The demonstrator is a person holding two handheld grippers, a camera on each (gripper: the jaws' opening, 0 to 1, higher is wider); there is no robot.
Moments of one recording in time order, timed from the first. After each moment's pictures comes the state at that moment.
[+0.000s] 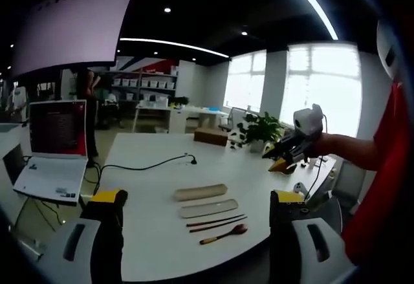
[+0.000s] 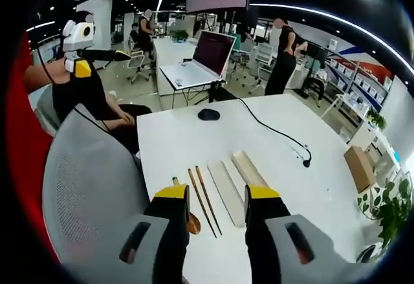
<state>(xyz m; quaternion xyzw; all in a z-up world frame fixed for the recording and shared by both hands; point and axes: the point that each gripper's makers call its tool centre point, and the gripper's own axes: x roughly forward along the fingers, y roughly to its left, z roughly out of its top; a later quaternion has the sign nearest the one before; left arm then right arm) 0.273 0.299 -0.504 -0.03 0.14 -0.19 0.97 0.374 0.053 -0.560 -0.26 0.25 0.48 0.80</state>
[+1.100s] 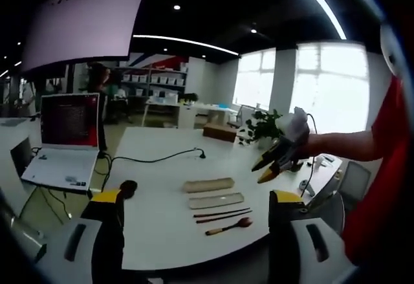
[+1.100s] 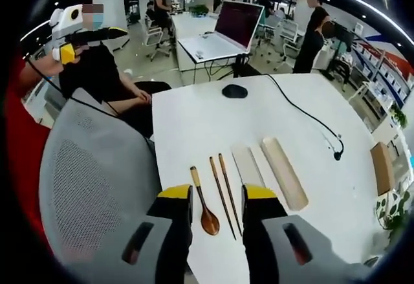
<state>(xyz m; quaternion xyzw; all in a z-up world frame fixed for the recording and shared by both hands) 0.252 0.315 -0.515 -0.04 0.15 -0.16 0.97 0.370 0.106 -0.623 -0.28 0.34 0.52 0.73</state>
